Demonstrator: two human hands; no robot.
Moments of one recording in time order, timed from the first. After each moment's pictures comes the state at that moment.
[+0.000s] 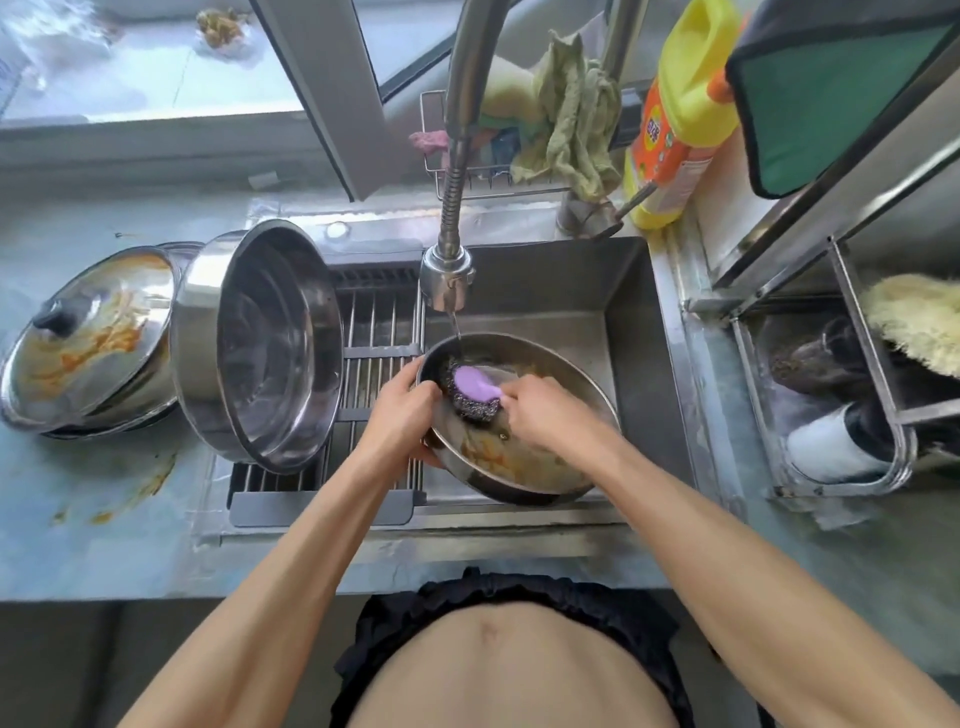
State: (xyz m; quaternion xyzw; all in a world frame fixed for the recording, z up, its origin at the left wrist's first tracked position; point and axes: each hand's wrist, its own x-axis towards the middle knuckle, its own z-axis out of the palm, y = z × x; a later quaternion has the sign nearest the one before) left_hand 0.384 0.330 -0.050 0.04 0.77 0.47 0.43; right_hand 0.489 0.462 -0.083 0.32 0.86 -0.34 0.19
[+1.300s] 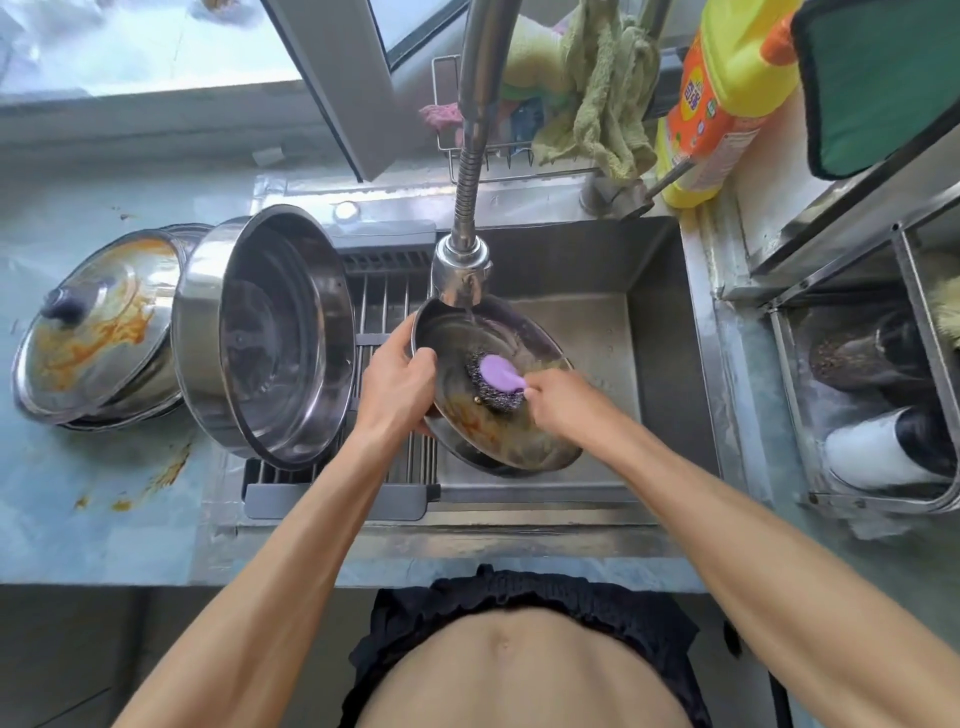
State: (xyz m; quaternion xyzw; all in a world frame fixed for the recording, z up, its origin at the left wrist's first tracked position) left_hand 0.354 0.335 -0.056 0.11 0.84 0.42 0.33; right_hand 0.481 0.475 -0.100 0.33 0.85 -0.35 0.22
